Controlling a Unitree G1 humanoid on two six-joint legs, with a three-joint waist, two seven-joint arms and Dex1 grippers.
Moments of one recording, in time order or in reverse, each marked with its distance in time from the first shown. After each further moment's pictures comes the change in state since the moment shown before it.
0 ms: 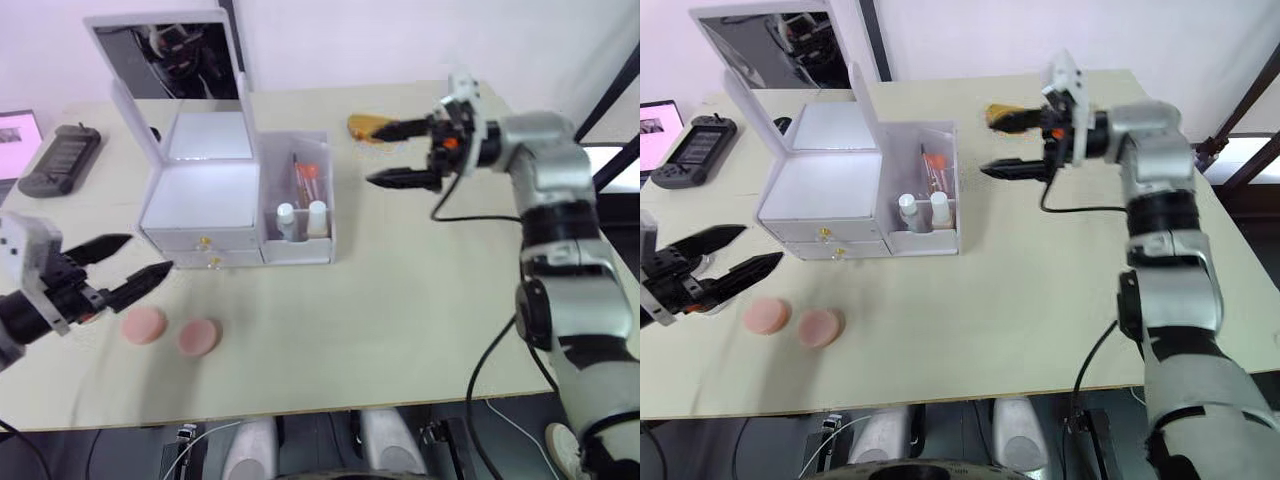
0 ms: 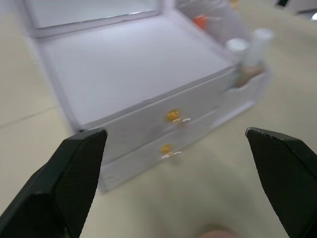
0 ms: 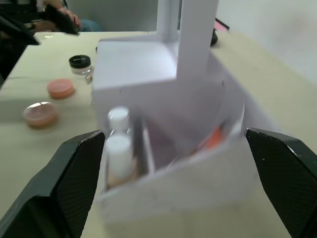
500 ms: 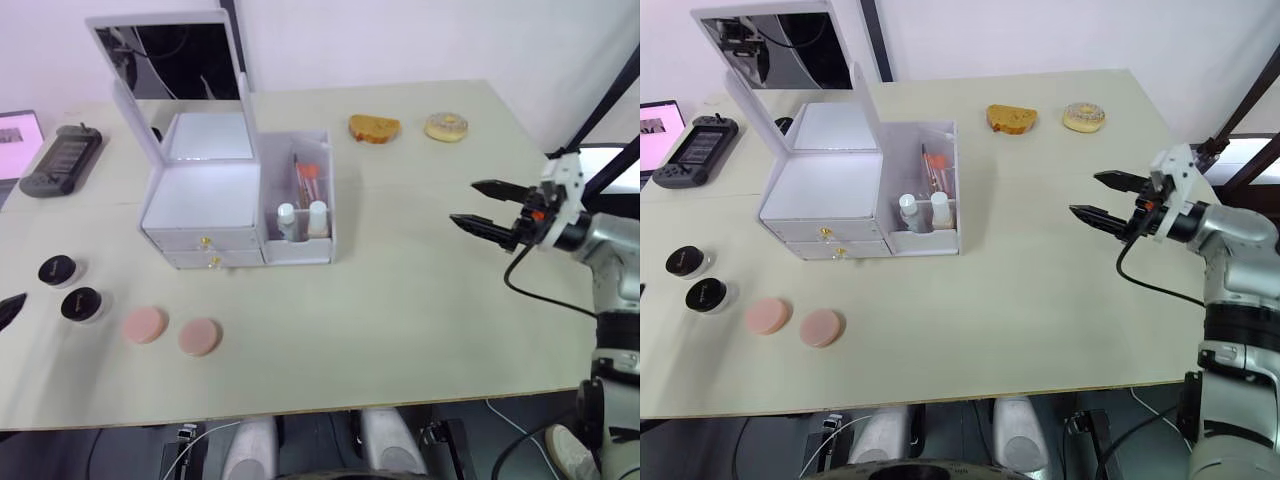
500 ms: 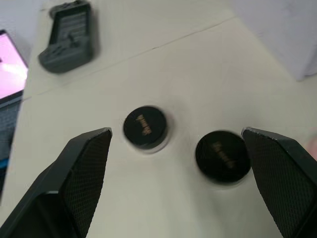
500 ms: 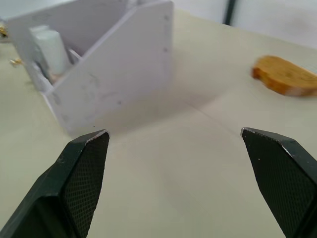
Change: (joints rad) left arm 0.124 0.043 0.225 0.671 0.326 -0.389 -0.281; right arm 0.548 -0.161 -0.289 -0.210 0.120 -0.124 -0.281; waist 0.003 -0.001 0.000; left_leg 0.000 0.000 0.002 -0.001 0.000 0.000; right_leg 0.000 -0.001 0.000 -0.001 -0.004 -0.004
